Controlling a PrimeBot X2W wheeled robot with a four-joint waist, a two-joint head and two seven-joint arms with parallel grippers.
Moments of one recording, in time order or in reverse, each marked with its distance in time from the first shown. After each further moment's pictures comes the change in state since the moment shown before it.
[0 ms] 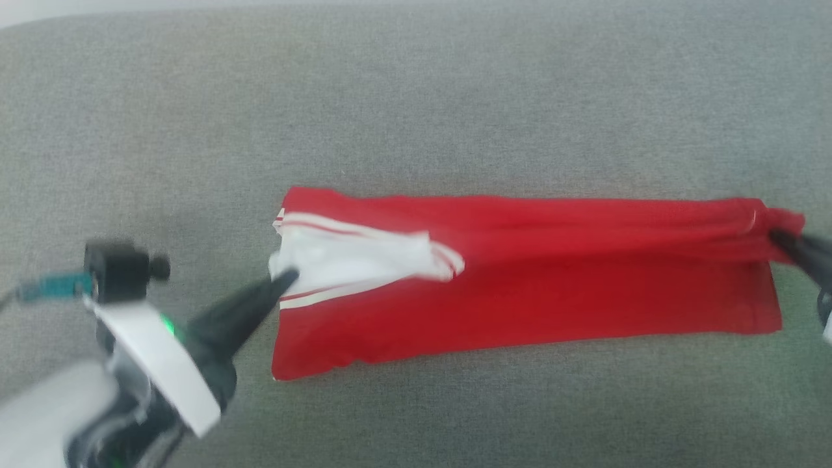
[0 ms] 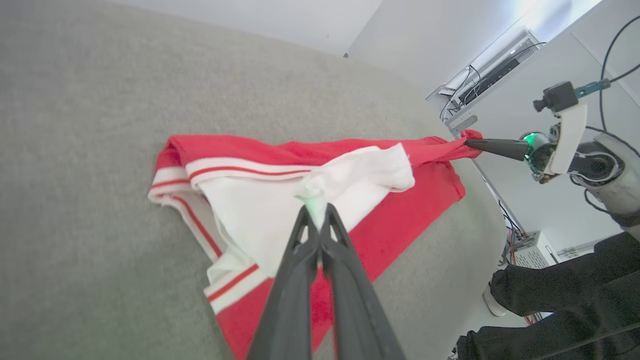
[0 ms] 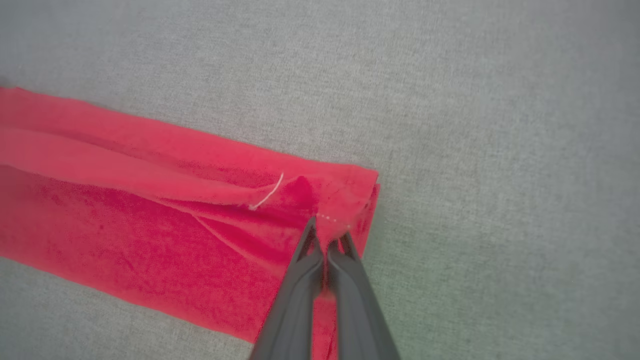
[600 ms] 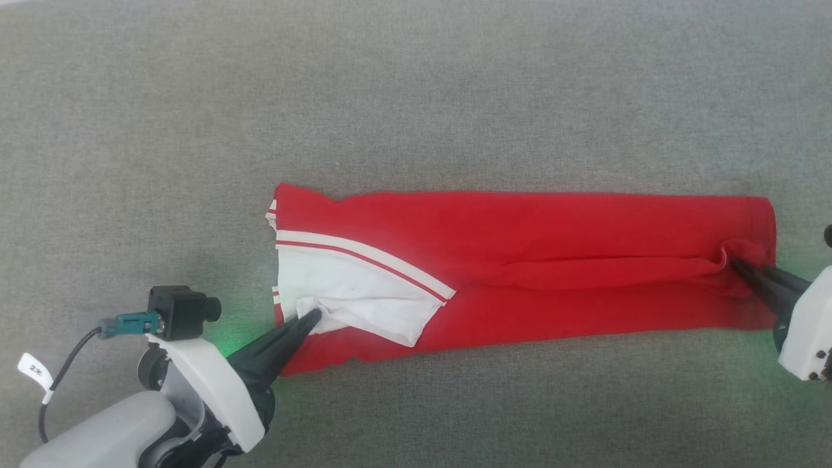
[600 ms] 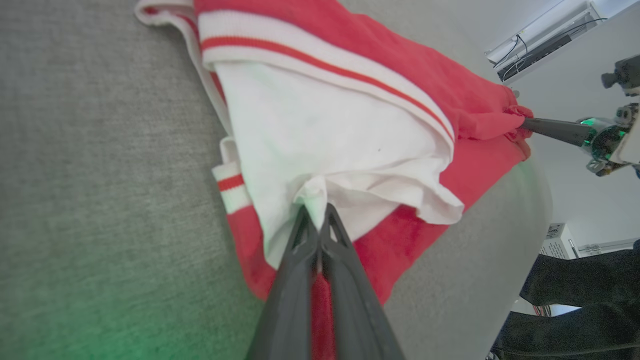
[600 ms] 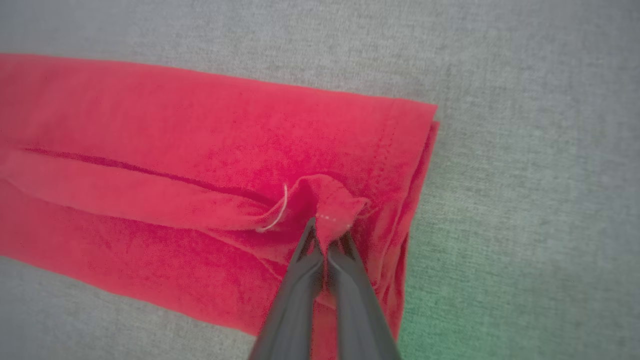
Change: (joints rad) left arm 0.077 -0.177 -0.066 0.255 0.073 0.009 -0.049; right arm 0.082 0.124 -0.027 0.008 -0.086 0.000 -0.032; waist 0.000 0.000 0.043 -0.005
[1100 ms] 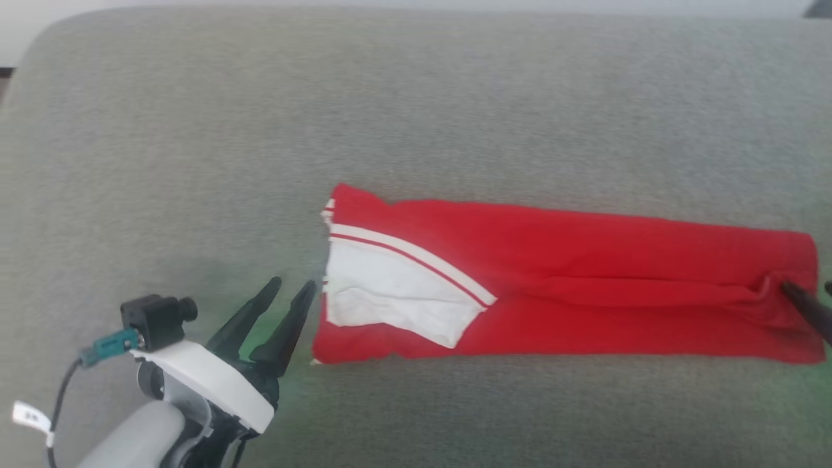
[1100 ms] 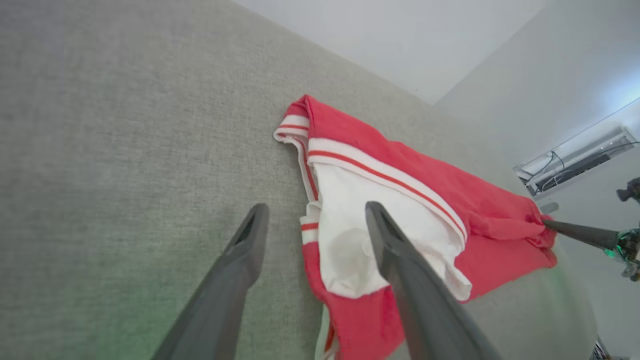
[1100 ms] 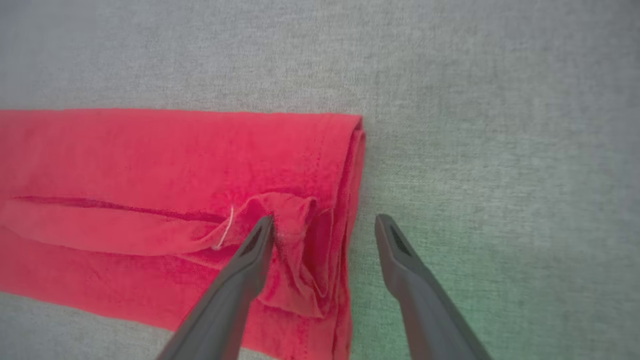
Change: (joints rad) left arm 0.222 -0.188 0.411 0.050 0.178 0.002 -0.021; right arm 0.073 -0.001 -0.184 0.070 0.061 0.000 0.075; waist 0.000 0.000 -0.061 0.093
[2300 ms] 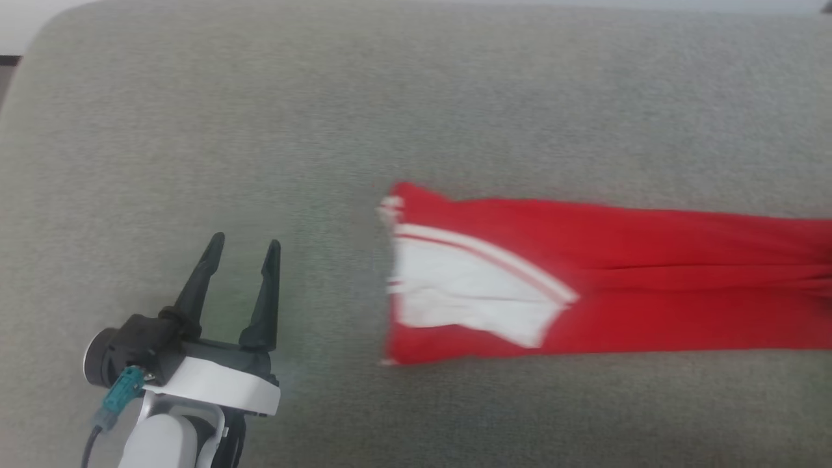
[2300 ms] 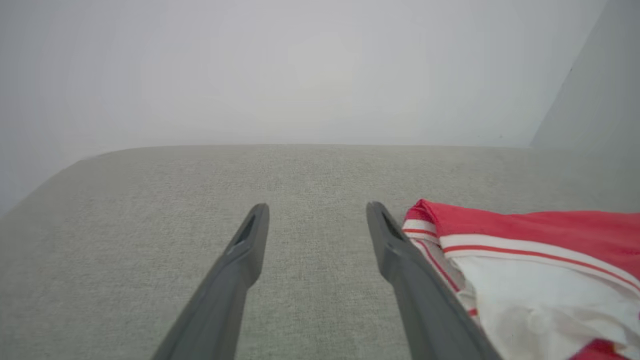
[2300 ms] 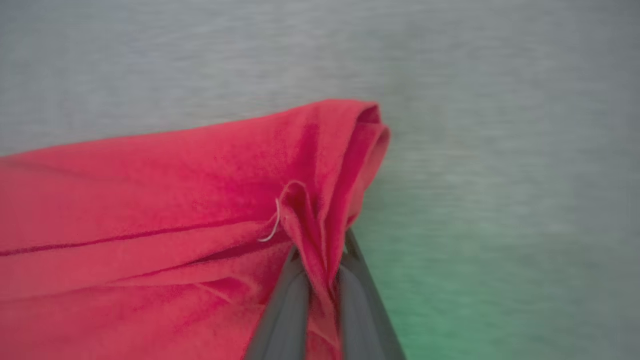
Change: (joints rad) left arm 0.224 -0.438 0.661 -0.141 0.946 -0.012 0.000; right arm -0.144 0.120 -0.172 0.196 -0.207 0.003 0.107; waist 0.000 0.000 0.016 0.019
